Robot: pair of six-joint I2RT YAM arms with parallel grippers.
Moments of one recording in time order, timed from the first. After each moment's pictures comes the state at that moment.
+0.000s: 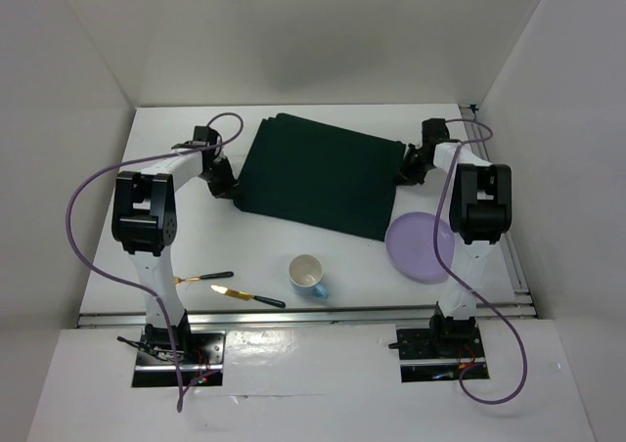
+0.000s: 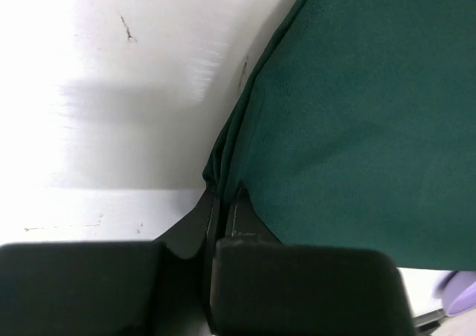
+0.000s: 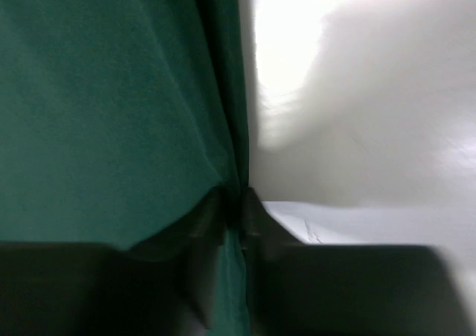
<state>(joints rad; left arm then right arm) -0.05 2.04 1.44 -0.59 0.24 -0.49 -0.04 2.09 1.47 -0.45 -0.23 0.47</state>
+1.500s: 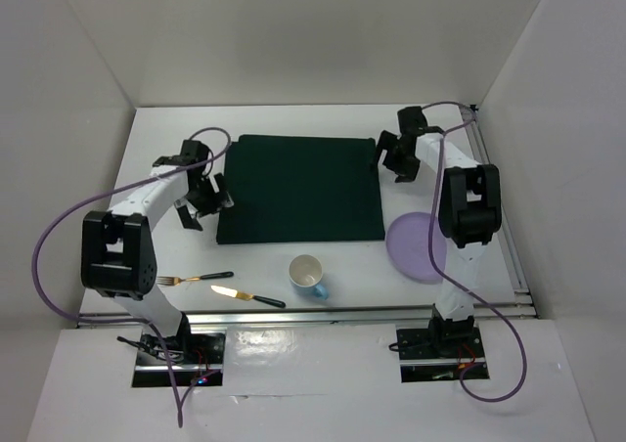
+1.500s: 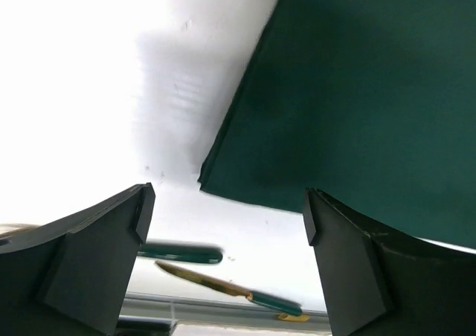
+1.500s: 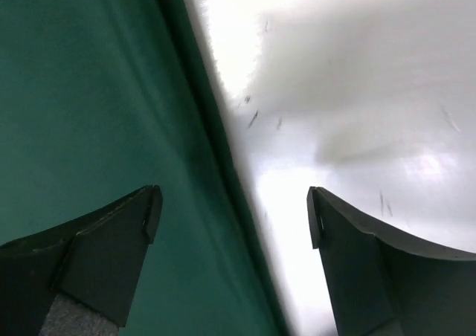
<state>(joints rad) -0.07 1.67 1.16 -0.81 0.00 -0.55 0.10 2.10 1.61 -0.57 -0.09 0.48</state>
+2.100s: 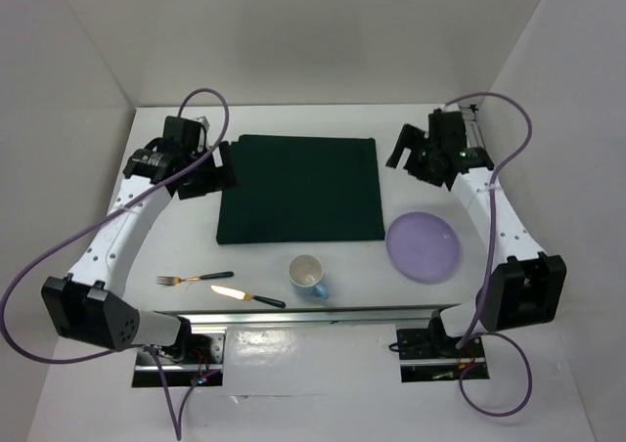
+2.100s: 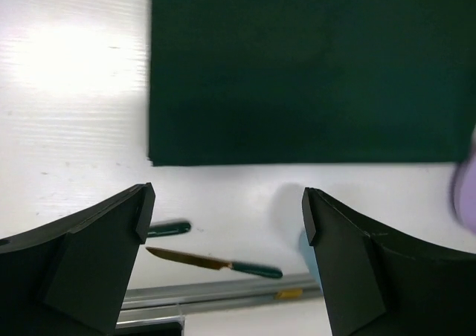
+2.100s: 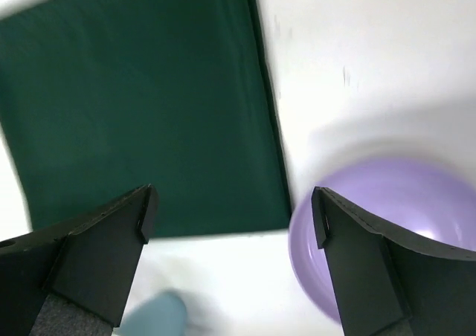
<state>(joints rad) -0.17 1.37 1.39 -0.94 -0.01 -0.43 0.12 1.42 1.34 -0.66 -0.02 0.49</state>
